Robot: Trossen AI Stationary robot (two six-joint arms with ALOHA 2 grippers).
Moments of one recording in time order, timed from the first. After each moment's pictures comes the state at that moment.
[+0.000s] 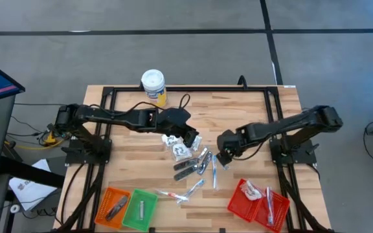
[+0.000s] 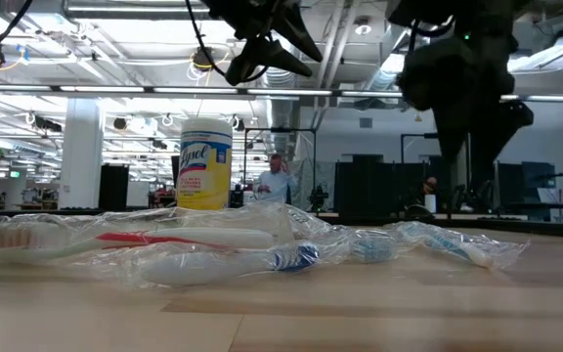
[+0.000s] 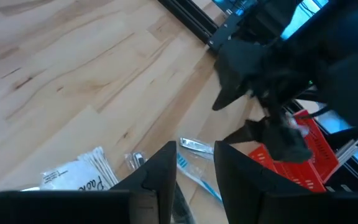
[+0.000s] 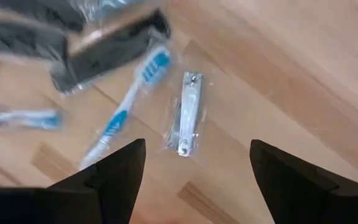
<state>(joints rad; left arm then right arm) 0.01 1.61 1.29 -0.30 -0.12 -0.68 0.15 1.47 0.97 -0.86 -0.01 1.07</state>
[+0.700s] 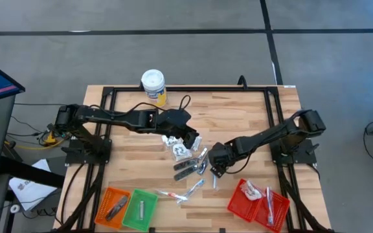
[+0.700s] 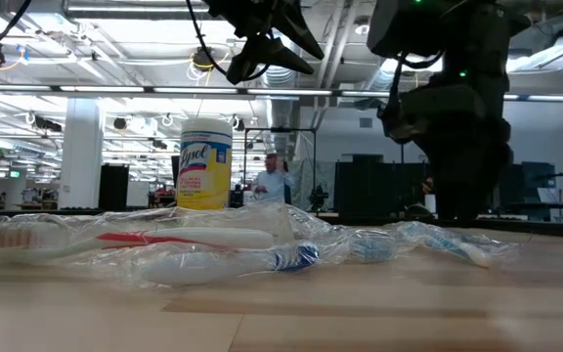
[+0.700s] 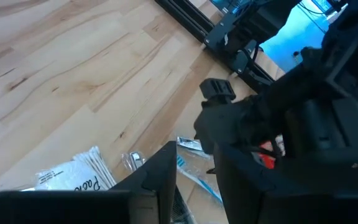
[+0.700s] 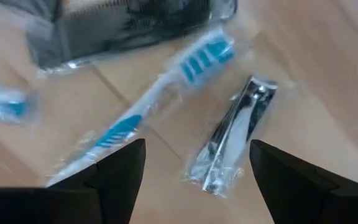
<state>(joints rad) 0.00 1.61 1.29 -0.29 -0.12 -0.68 0.24 1.69 0.98 -0.68 0.03 0.97</state>
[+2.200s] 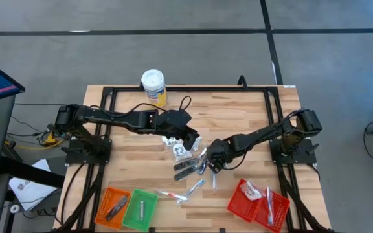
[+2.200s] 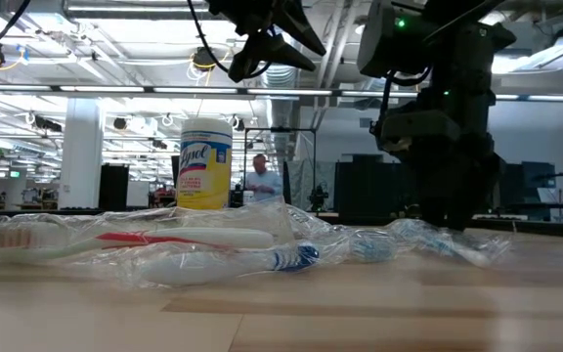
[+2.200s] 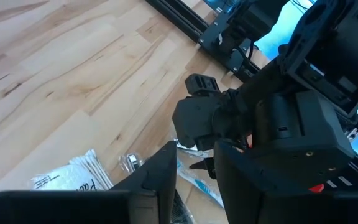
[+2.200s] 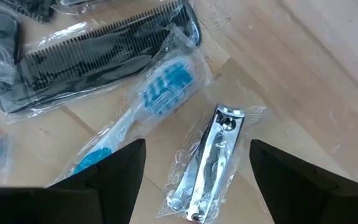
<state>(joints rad) -0.01 1.61 1.29 -0.28 -0.12 -0.65 0.19 1.72 0.97 -0.67 0.05 1.00</state>
